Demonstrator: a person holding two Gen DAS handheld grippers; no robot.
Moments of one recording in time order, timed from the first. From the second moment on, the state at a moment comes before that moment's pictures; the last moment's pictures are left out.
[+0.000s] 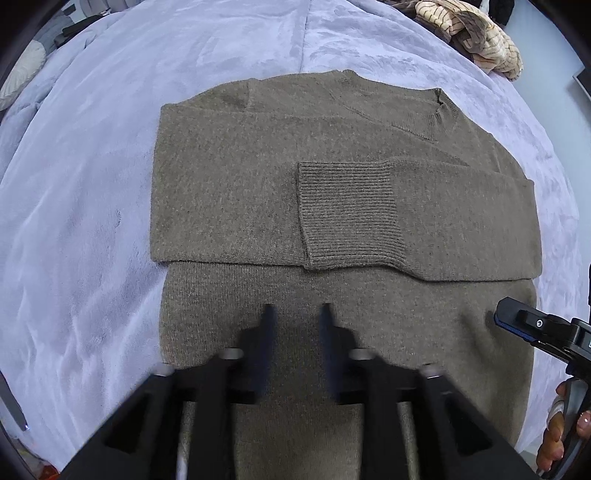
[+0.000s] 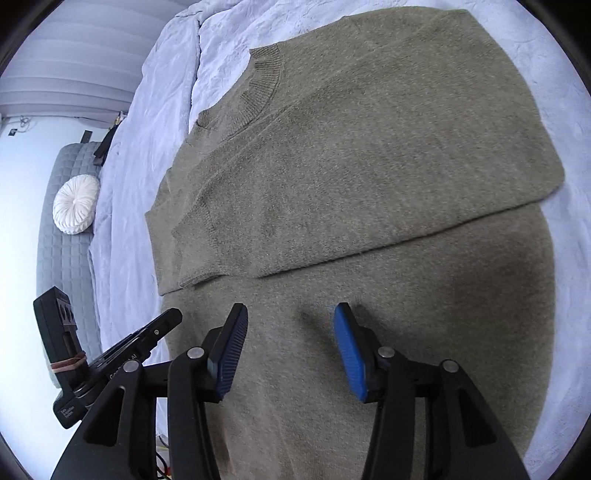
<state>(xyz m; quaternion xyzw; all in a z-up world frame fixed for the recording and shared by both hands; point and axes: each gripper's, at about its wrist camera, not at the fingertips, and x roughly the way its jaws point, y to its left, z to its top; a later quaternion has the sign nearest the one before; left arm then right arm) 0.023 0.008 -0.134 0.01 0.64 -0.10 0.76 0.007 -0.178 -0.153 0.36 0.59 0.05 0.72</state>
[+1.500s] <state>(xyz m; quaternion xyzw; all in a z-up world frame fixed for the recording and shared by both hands) -0.107 0.099 -0.161 -0.06 0.75 -0.22 0.62 -0.187 -0.259 -0.168 0.44 0.63 0.02 0.64</state>
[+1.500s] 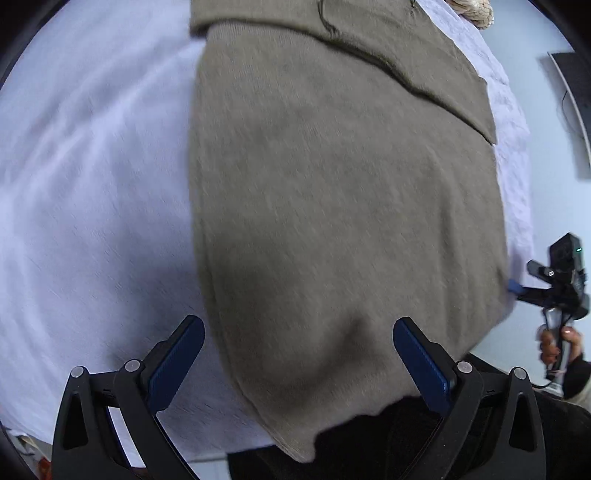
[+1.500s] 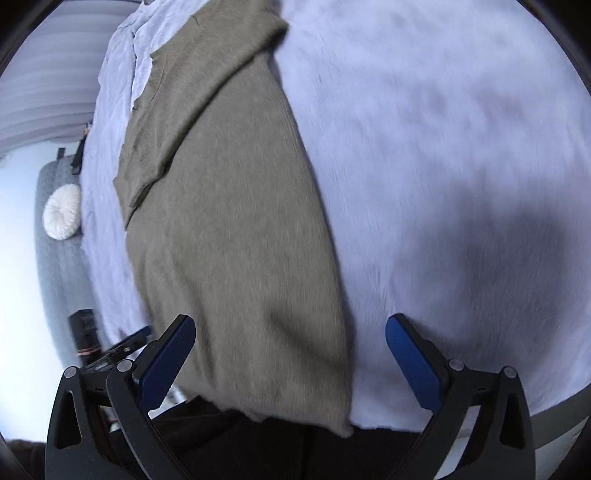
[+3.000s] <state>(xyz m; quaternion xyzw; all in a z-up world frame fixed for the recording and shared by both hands) -0.090 0.144 -0.121 -0.21 0.72 -0.29 0.60 -0.161 -0.192 -0.147 0.55 0.56 0.20 0.58</state>
